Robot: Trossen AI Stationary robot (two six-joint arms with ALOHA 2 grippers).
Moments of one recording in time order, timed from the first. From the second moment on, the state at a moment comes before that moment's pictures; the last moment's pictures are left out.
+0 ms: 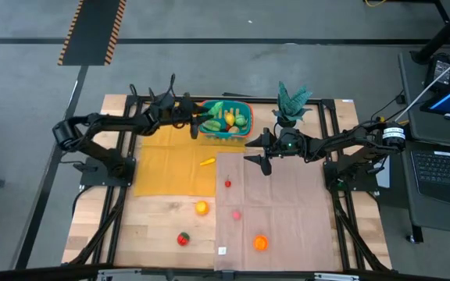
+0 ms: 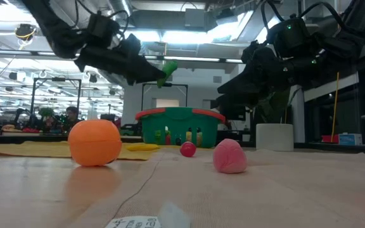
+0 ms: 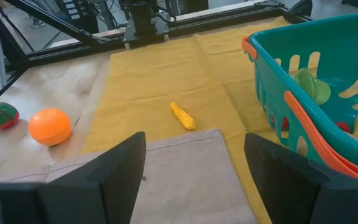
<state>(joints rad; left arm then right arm) 0.62 1.41 0.59 0.67 0.32 0.03 -0.23 1.50 0.42 0.78 -0.18 0.12</state>
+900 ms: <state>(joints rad) 0.67 1.51 1.01 -0.14 0.36 0.28 -0.23 1.50 0.42 0.78 -0.18 0.13</state>
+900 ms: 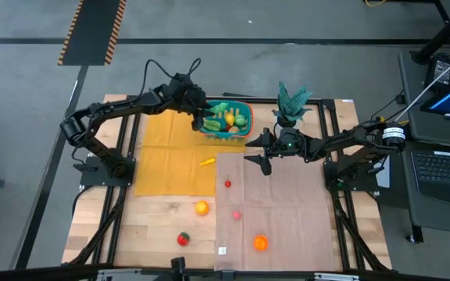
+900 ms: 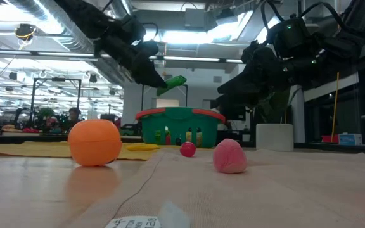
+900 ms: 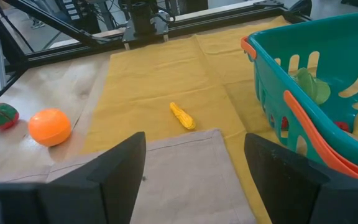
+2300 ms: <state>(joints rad) 0.65 1.93 1.38 -0.50 0.30 0.40 -0.23 1.50 0.42 0.76 -0.18 0.13</state>
